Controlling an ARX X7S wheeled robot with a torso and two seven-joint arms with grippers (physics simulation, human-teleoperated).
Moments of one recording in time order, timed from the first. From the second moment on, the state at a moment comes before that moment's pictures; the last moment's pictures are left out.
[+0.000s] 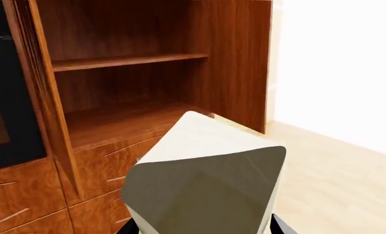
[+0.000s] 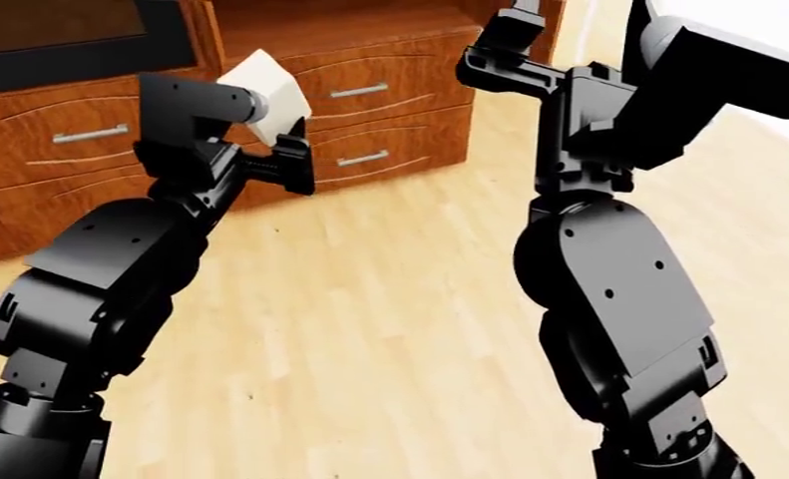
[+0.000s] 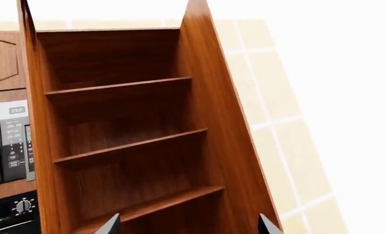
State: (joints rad) left arm -0.97 -0.38 0.36 -0.14 -0.57 -0.56 -0.06; right arm 0.89 0.17 -0.36 -0.18 0.46 0.22 0.60
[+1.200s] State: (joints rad) left arm -0.96 -0.34 0.39 -0.13 -0.58 -0.55 -0.07; right arm 0.86 0.26 -0.33 -0.13 0.48 0.24 0.61
